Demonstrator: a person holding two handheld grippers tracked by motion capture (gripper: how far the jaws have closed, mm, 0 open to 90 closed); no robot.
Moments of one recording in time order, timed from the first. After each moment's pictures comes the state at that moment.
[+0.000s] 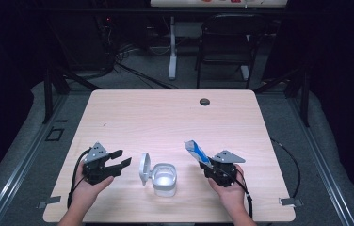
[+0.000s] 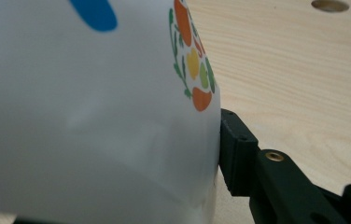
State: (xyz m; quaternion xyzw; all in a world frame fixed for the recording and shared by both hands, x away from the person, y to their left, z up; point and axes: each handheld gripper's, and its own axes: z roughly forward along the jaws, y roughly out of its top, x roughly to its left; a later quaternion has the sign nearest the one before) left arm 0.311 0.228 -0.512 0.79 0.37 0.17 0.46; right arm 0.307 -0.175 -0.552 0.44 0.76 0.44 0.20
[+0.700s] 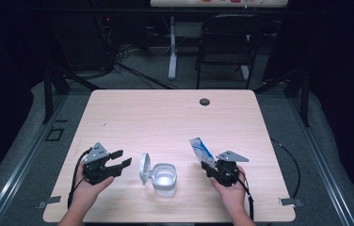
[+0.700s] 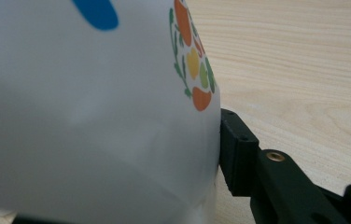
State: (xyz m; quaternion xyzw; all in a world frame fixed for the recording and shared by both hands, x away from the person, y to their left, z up) left arm 0.311 0.227 -0.513 0.79 0.37 0.17 0.46; right arm 0.309 -0.182 -0.560 0.49 0.73 0.44 0.17
